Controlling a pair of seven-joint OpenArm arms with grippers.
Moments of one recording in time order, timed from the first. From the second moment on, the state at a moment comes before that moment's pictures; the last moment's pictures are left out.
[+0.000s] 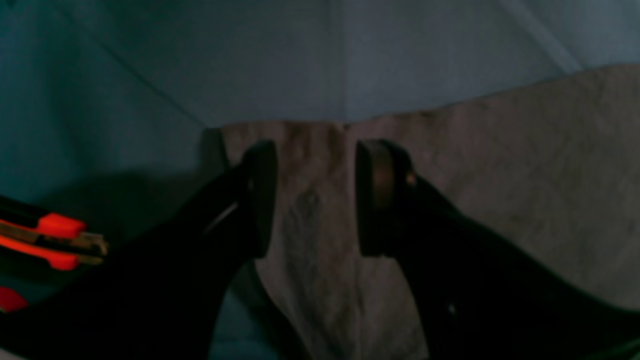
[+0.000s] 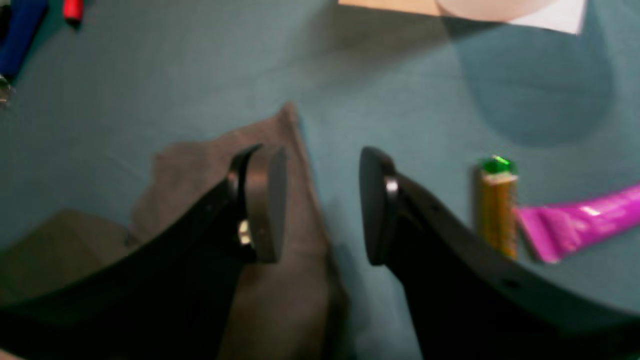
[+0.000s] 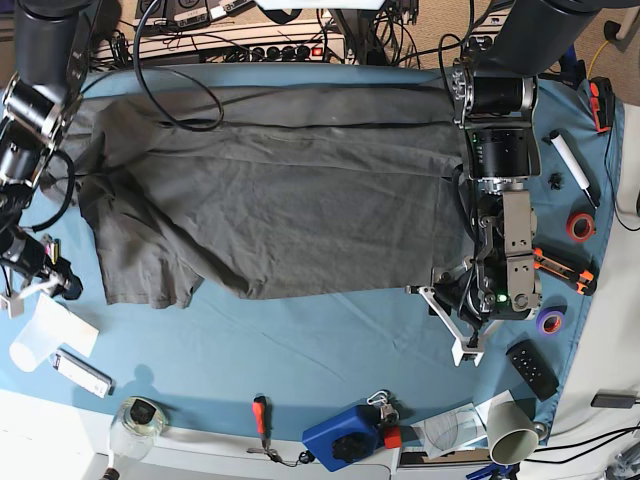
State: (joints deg) left arm -26.5 -0.4 -6.2 76.5 -6.5 -10.2 74.5; right arm 35.3 37.1 23.5 33.3 34.1 35.7 -49.0
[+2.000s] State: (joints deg) left arm -21.6 -0.5 -6.2 74.7 3.8 -9.3 66.3; right arm 36.0 30.3 23.8 22.6 32.7 35.9 -46.8
